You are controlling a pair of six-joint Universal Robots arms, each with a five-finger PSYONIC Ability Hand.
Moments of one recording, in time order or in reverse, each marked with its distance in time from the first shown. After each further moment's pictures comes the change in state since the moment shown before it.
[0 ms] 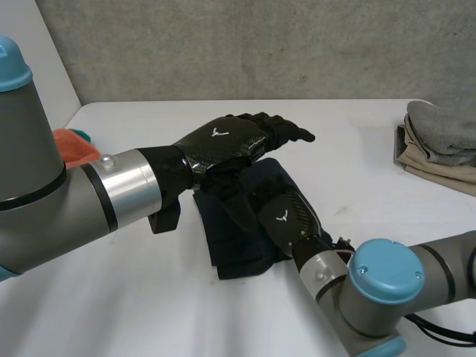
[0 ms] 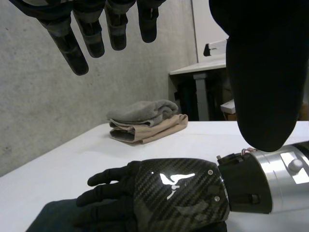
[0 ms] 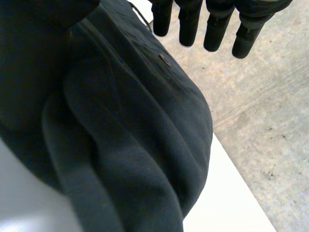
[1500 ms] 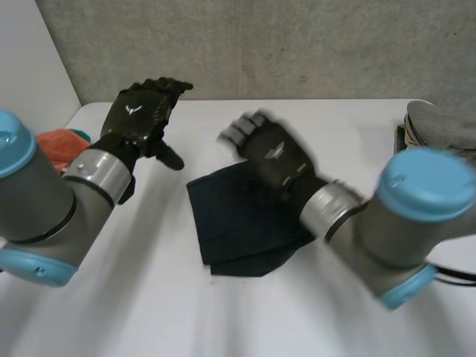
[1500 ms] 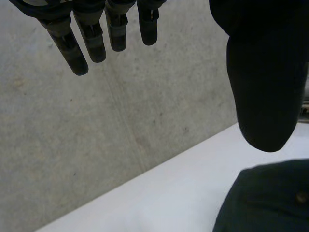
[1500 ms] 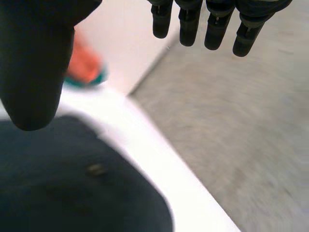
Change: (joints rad) left arm 0.084 -0.011 -0.244 0.521 -0.549 0.008; right arm -0.051 -0.210 -0.250 0.342 -0.188 0.309; left_hand 0.025 0.010 0.047 0.000 0.000; right_hand 0.006 -0.016 -0.022 -0.023 -0.017
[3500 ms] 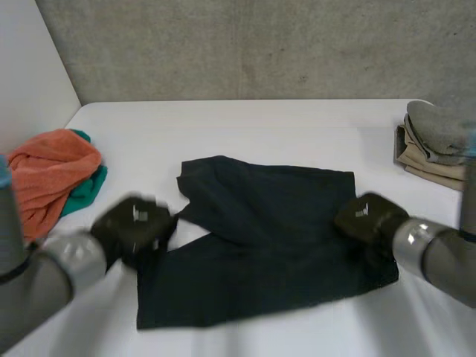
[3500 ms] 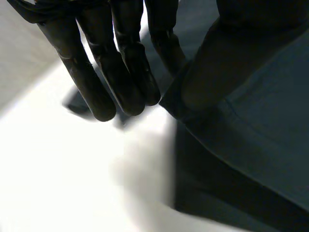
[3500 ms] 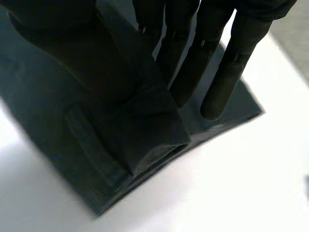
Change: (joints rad) left arm 0.086 0.124 -0.225 -0.469 0.148 0.506; right arm -0.244 -0.129 0.097 0.701 0.124 -0.414; left_hand 0.945 0.990 0.977 0.997 0.965; right_hand 0.871 0.969 0.979 0.988 0.973
